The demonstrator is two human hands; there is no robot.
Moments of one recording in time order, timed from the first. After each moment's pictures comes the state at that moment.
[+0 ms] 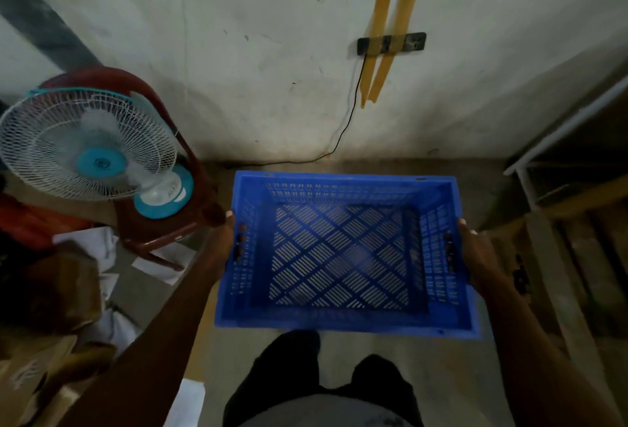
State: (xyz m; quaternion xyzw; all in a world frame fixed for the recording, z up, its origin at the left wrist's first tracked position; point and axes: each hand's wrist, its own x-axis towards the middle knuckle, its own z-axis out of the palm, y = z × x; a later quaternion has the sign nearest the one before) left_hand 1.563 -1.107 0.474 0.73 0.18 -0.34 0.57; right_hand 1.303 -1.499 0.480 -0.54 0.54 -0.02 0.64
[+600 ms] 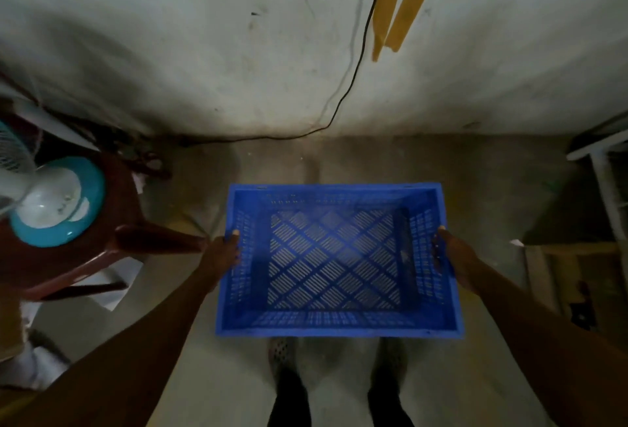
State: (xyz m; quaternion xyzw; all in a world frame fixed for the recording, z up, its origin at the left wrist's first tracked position) left_hand 1.757 -1.261 0.114 0.81 0.19 -0.38 0.42; right_hand 1.513 -1.681 0.108 -0.50 0.59 0.11 0.62
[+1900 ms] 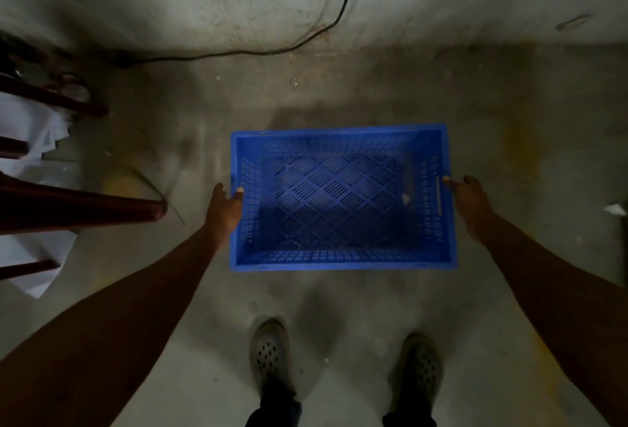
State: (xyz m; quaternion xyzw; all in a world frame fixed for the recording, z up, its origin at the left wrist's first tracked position) left_hand 1.796 -1.303 -0.205 0.89 0.16 -0.33 0.27; right_hand 1.584 -1.703 -0.194 -0.61 0.60 0.09 0.51
